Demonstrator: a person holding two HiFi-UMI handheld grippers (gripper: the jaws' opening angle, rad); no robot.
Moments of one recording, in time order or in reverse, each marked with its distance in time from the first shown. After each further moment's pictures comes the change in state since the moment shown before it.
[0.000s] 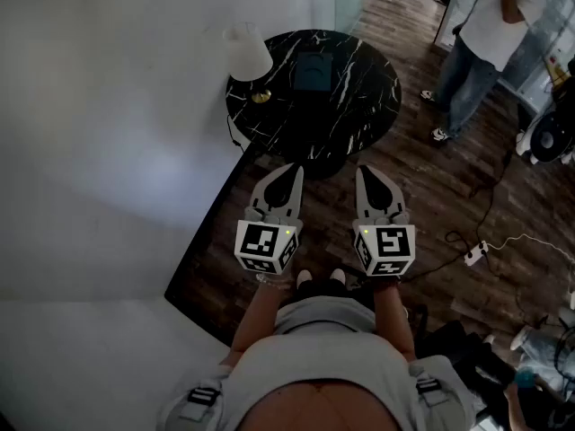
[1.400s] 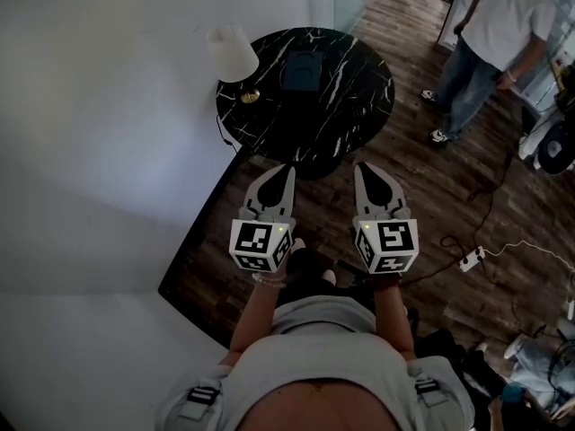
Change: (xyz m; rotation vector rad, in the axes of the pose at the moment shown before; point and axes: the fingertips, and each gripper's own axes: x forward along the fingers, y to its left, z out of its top) left arm 0.045 -0.028 -0.022 -0.014 0.051 0.070; right arm 0.005 -0.066 -0.004 0.037 0.045 0.062
